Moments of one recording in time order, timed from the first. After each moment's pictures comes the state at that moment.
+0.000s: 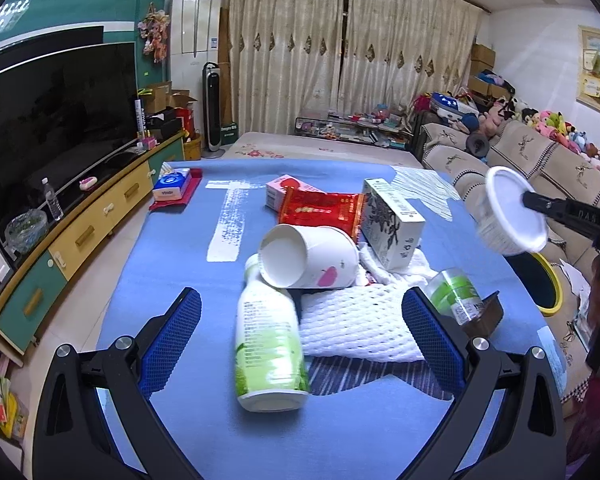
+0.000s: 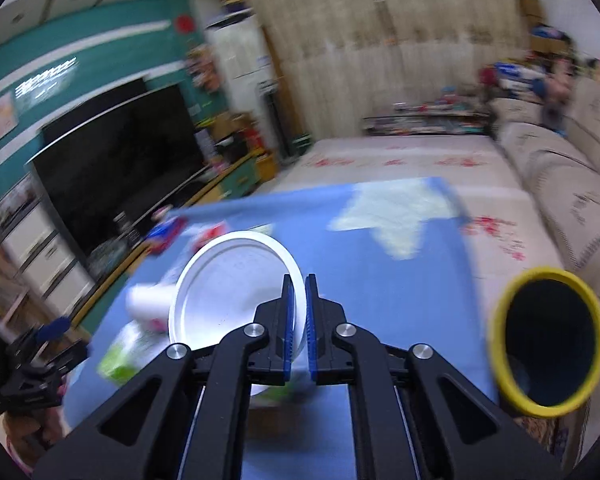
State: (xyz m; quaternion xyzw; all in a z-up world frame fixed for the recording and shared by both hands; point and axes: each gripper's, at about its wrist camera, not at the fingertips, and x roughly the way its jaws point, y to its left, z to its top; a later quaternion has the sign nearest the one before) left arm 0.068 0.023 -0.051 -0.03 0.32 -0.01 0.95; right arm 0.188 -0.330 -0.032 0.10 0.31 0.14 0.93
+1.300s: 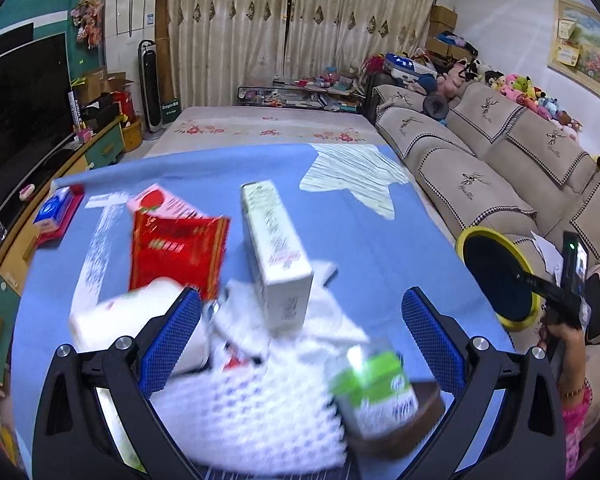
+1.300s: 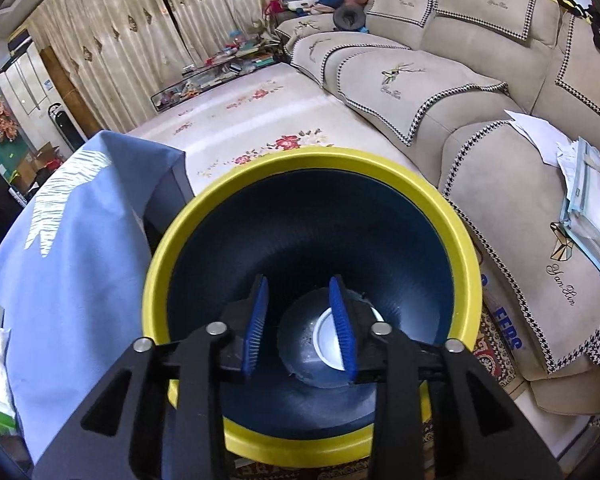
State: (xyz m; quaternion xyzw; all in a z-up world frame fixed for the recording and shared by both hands) left arm 0.204 -0.095 -0.066 -0.01 0.38 -0.10 0.92; right arm 0.245 -0.533 -0.176 0.18 0.42 -0.15 0.88
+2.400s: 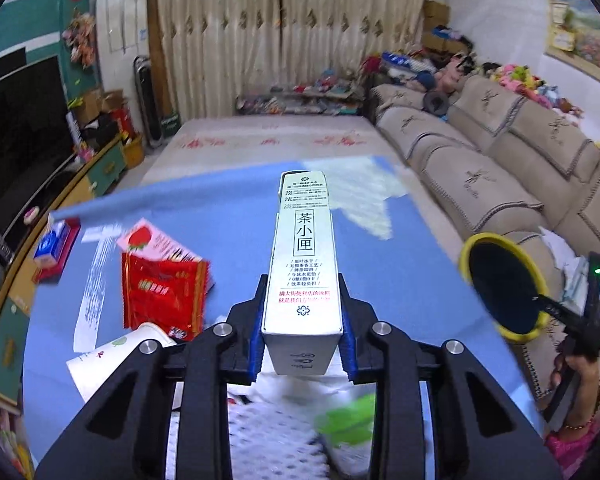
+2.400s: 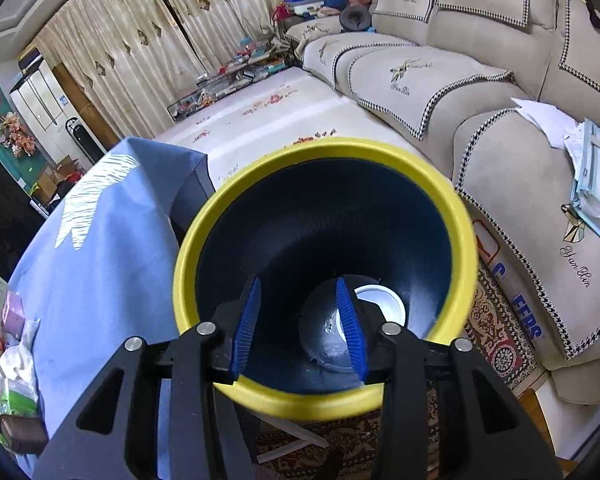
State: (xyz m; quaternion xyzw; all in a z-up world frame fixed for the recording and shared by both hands) left arm 0.212 -0.126 -0.046 0.02 0.36 -0.11 0.93; right arm 0.205 -0.530 -0.162 0.22 0.39 -0.12 0.89
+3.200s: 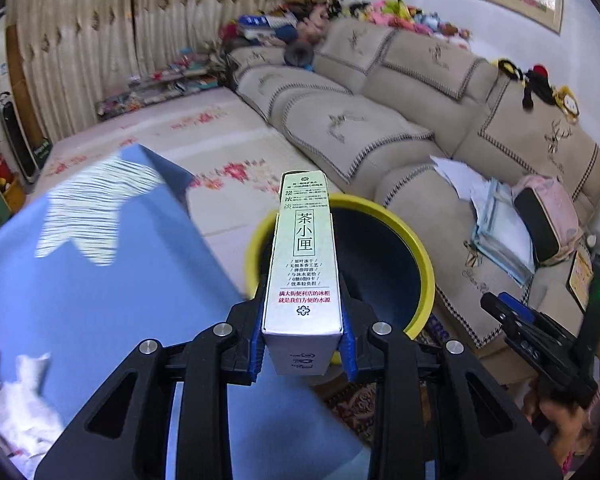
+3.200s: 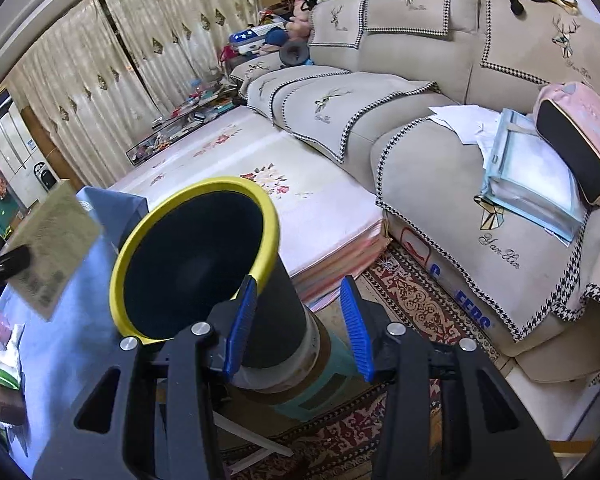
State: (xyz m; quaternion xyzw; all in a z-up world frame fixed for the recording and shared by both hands) left arm 0.225 -0.396 -0.086 0.09 0.41 -0.31 0.85; right arm 0.089 -0.608 -0.155 0.23 0.35 -0.21 0.88
